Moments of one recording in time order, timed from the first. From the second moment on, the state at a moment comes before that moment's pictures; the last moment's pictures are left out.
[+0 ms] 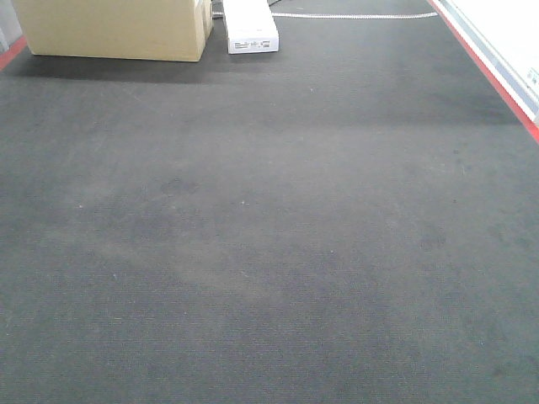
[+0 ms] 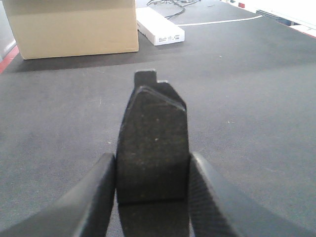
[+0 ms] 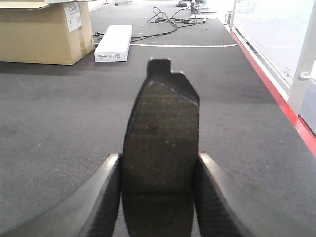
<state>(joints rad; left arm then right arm) -0.19 0.24 -0.44 0.04 0.51 -0.06 0.09 0.23 -0.41 -0.02 0.43 0.01</state>
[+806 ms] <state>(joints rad) -0.19 1.18 -0.81 0.03 0.59 -0.19 0.09 0.23 -0.41 -0.02 0.43 0.01</state>
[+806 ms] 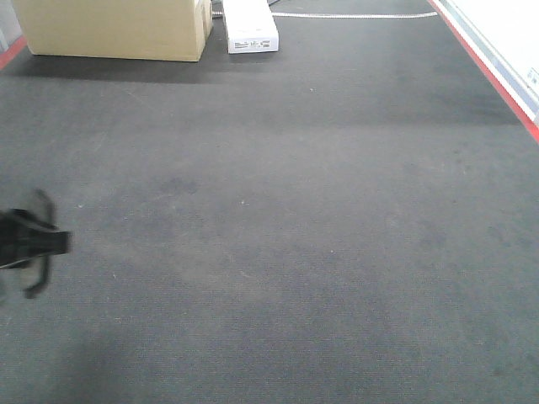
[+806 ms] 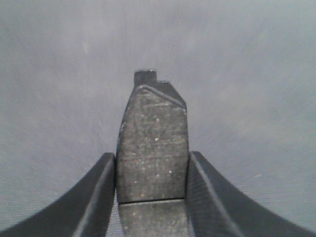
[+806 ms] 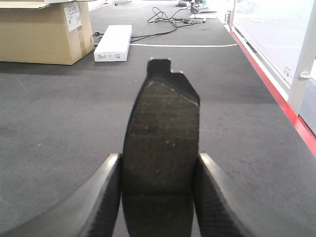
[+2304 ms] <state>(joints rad) -0.19 1.00 -0.98 0.12 0.83 -0.12 0.09 0.23 -0.41 -0.02 0.43 0.01</state>
